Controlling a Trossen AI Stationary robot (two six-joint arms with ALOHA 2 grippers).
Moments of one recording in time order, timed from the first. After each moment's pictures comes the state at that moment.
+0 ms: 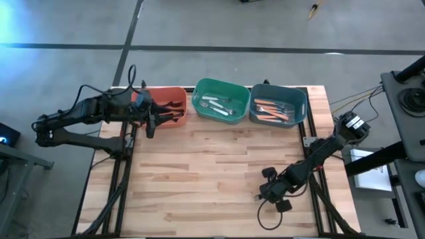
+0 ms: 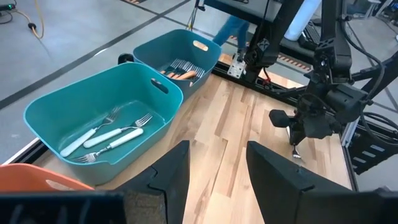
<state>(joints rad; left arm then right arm) 0.14 0.86 1.14 -0.69 -0.08 -0.30 0.65 1.58 0.77 -0.46 -0.07 0.39</state>
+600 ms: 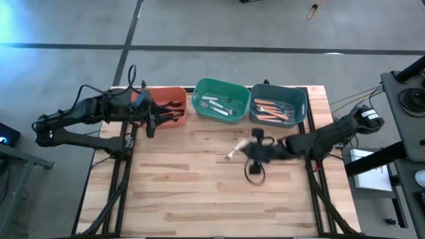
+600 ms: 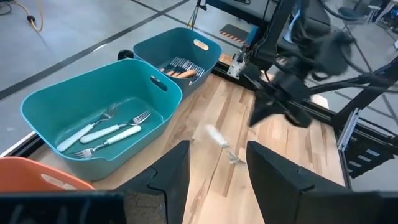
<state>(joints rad) 0.14 0.86 1.14 -0.69 -0.08 -0.33 0.30 1.32 0.76 -0.23 0.43 0.07</state>
